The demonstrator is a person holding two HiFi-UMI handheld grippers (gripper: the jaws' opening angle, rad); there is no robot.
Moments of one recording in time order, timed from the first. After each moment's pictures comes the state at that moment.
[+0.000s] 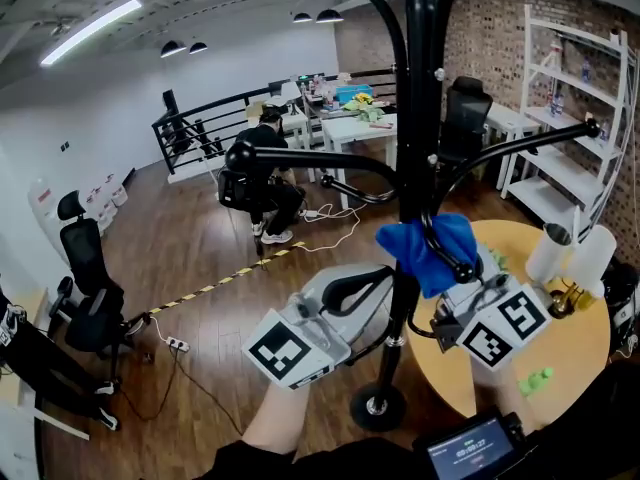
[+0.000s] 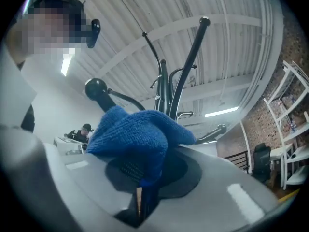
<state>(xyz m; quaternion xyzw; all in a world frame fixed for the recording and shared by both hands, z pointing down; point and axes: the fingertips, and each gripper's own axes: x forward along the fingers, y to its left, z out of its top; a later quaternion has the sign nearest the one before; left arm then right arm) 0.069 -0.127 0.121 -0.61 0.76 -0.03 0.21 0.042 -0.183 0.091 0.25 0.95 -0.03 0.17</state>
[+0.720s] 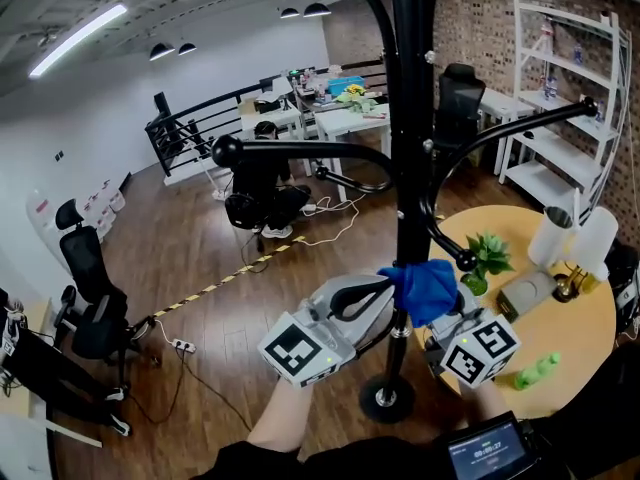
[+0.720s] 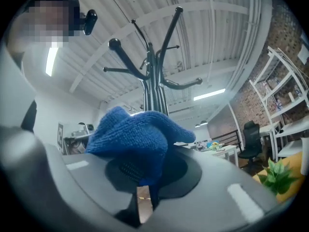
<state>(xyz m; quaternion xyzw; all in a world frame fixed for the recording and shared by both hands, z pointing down) 0.065 -0.132 0.173 -0.64 0.75 -0.04 0.16 0.041 -0.180 0.212 0.22 0.97 -0.09 0.09</state>
